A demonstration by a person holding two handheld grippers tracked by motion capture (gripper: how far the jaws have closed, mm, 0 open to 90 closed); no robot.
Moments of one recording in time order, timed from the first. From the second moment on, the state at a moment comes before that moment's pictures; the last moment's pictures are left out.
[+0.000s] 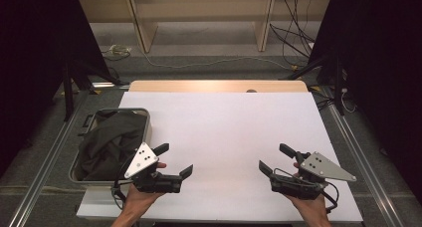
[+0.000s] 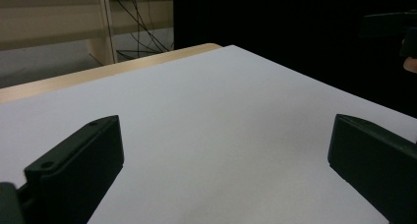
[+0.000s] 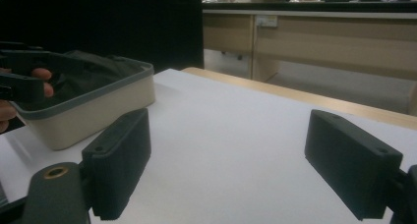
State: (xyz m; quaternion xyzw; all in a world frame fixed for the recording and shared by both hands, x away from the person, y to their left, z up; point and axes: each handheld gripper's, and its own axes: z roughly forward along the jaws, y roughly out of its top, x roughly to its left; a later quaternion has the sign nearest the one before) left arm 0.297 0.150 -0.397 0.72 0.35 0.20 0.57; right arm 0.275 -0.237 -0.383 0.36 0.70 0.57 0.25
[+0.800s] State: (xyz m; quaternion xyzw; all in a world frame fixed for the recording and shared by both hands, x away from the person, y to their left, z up) left arm 0.316 0.163 -0.384 0.70 0.40 0.23 0.54; right arm 0.275 -0.235 -0.383 0.35 0.70 0.56 0.25
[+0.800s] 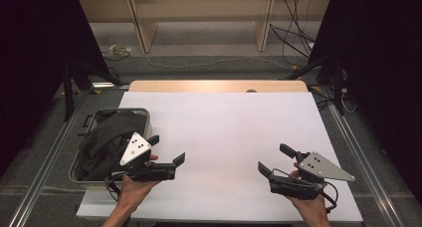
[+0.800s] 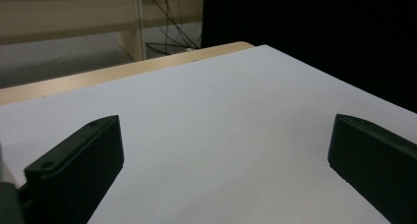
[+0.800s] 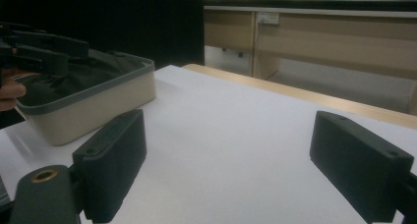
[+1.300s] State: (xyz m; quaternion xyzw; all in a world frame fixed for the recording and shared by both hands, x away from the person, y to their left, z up) left arm 0.350 0.194 -0.373 0.68 0.46 0.26 0.50; right arm 0.275 -0.233 -0.384 0.35 0.71 0.56 0.25
